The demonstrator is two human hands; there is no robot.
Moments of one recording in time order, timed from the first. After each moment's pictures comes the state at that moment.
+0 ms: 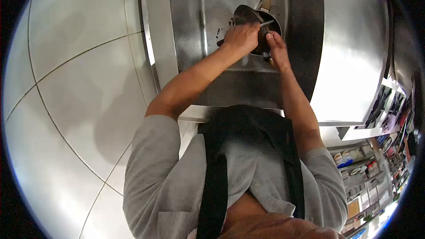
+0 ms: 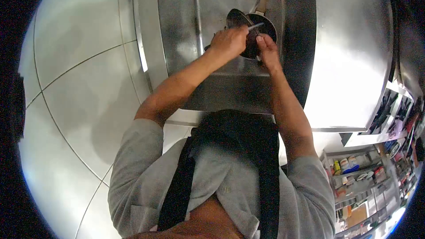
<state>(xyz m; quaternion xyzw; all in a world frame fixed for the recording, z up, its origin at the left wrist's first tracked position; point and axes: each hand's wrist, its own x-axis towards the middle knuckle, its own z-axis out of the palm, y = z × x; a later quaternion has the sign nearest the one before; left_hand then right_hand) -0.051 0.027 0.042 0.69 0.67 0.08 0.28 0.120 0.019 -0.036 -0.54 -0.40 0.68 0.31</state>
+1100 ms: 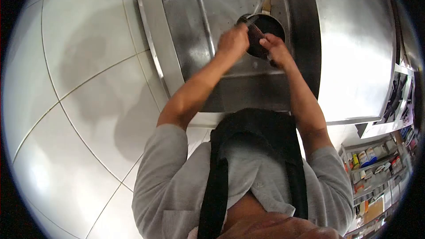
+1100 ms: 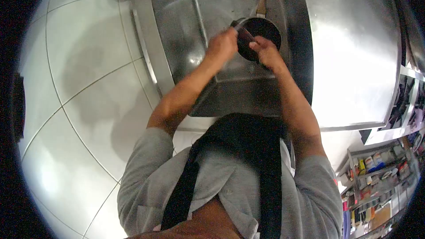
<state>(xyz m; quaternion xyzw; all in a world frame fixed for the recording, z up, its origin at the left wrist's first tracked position) -0.061 0.027 0.018 0.67 0.69 0.09 0.26 0.124 0.026 -0.027 -0.52 -0.45 0.71 0.17</state>
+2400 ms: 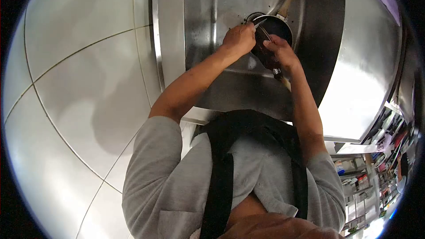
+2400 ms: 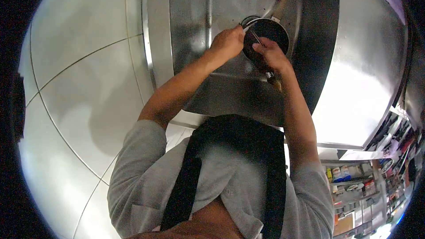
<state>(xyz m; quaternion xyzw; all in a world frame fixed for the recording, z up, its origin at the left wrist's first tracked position) -0.092 0.019 0.009 0.55 0.74 0.08 0.36 0.093 0.055 0.010 -0.49 -0.43 0.76 0.04</state>
